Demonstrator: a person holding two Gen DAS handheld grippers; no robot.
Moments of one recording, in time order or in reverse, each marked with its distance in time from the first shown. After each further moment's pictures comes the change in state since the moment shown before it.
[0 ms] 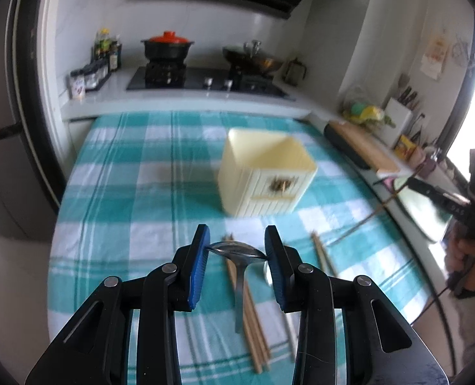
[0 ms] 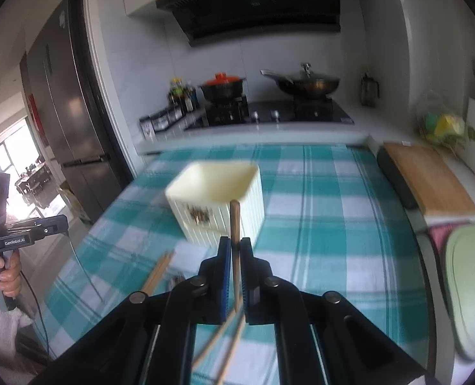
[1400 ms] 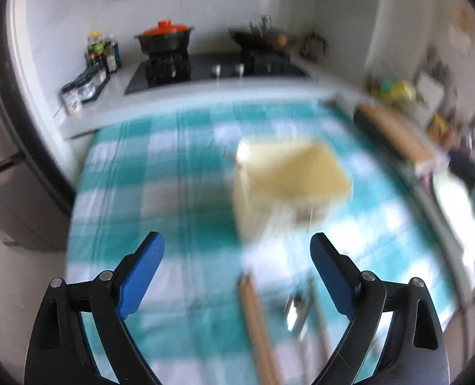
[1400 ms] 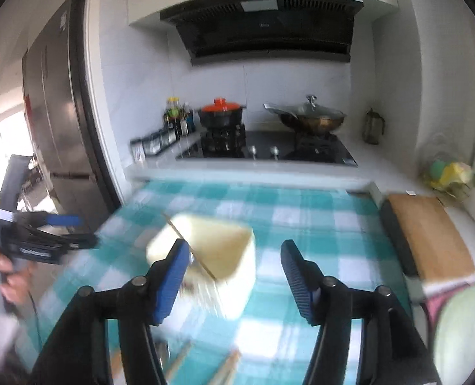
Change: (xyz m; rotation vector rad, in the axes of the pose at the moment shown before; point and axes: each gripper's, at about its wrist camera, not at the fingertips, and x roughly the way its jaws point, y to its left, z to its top) left arm 0.067 -0.025 0.035 0.102 0.164 0.170; right arm 0.024 -0.010 0.034 -0.073 -0.008 -0.055
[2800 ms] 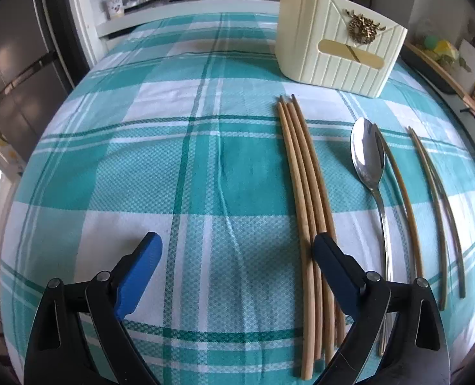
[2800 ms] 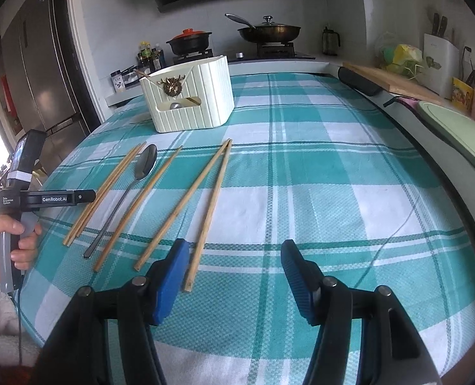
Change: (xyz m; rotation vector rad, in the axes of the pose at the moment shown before) left arm 0.093 -0.007 -0.182 -0.173 0.109 0.130; right arm -0.028 0.033 -0.256 0.158 0.147 -0.089
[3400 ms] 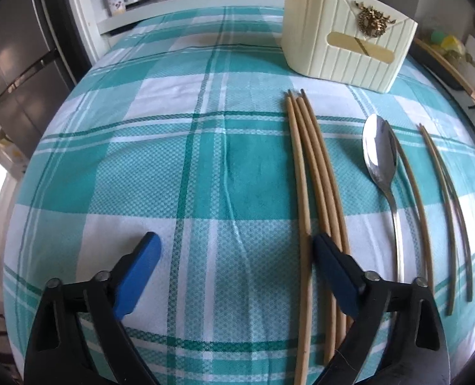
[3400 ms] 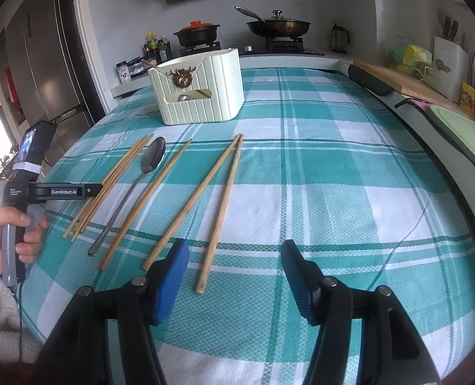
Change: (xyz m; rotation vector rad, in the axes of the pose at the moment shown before) left arm 0.009 -0.001 0.005 0.020 0.022 0.030; right arm 0.009 0.012 0.005 -0.029 0.050 0.000
